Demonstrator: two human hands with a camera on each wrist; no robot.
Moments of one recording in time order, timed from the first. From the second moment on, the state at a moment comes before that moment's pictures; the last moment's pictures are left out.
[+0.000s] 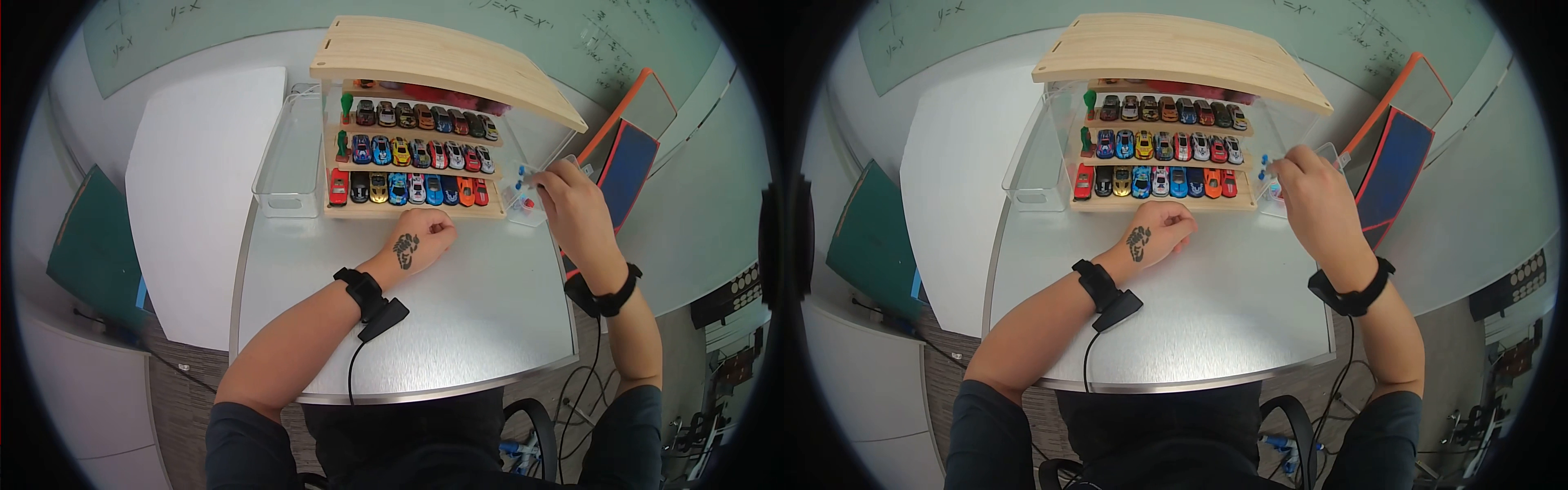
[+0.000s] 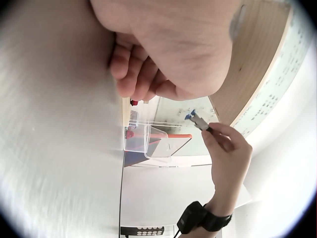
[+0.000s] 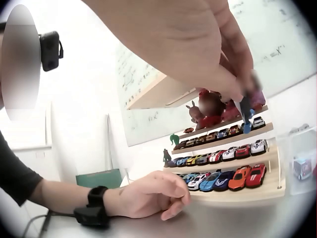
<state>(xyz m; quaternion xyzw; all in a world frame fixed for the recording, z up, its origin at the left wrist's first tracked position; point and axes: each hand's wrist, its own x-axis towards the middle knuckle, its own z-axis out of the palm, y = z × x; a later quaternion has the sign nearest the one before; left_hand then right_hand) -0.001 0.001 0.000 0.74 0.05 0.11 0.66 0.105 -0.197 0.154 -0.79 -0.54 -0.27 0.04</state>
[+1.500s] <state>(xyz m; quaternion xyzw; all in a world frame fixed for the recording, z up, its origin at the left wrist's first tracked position) -0.001 0.002 0.005 0.76 0.07 0.24 0.60 0.105 0.048 0.133 -0.73 -0.67 0.08 0.11</state>
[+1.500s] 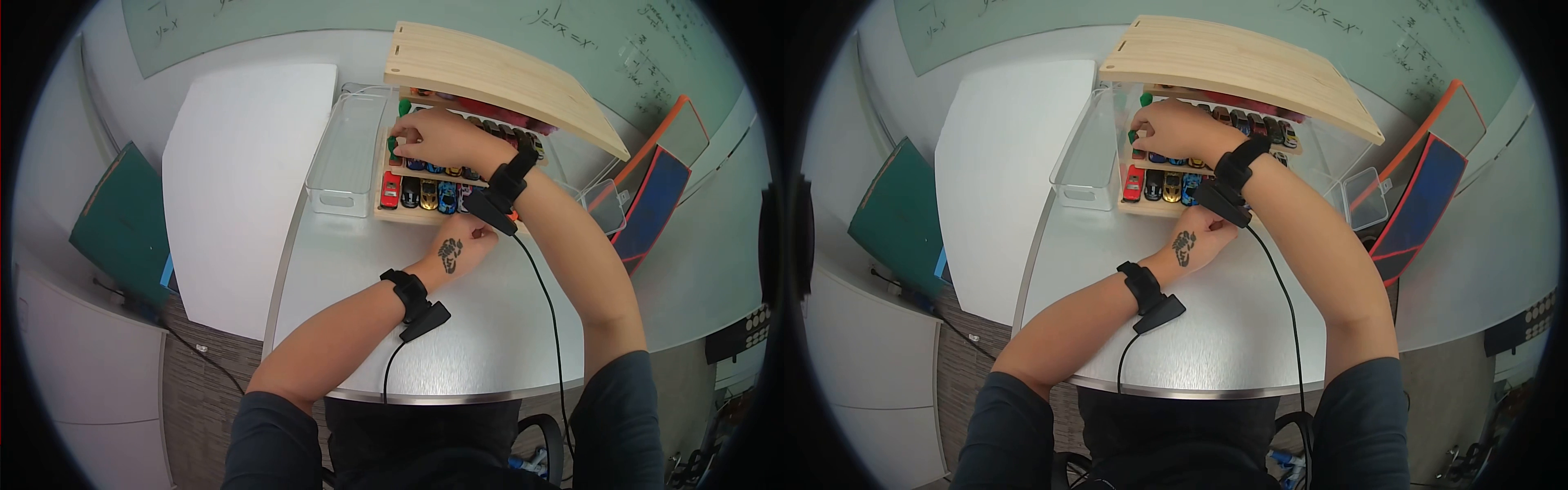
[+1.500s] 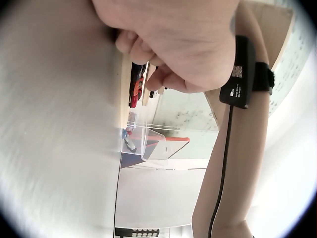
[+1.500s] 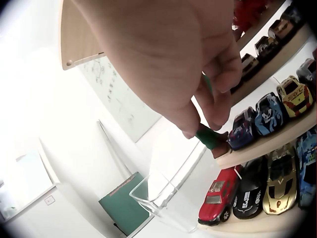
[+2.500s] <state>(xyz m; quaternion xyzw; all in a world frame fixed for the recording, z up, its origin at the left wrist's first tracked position) 0.002 0.006 -0.011 0.75 0.08 0.20 0.62 0.170 -0.209 0.083 -0.87 -0.35 -0.24 0.26</state>
